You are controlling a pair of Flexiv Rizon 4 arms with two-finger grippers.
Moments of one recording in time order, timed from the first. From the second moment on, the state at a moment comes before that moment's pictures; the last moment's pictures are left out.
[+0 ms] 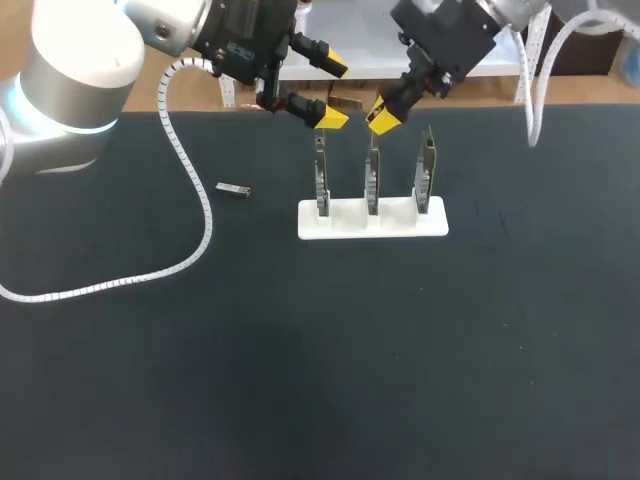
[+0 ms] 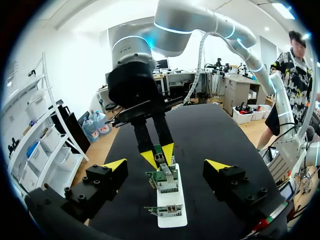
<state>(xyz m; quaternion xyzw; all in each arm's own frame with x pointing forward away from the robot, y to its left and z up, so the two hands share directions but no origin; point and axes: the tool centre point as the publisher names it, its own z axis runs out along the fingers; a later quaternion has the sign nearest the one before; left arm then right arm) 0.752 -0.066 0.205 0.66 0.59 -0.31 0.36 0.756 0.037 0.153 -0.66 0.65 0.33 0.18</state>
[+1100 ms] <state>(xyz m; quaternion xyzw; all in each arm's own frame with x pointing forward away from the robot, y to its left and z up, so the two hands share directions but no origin) 0.752 -0.066 0.205 0.66 0.59 -0.31 0.36 0.758 0.043 0.152 -0.68 0.65 0.29 0.16</state>
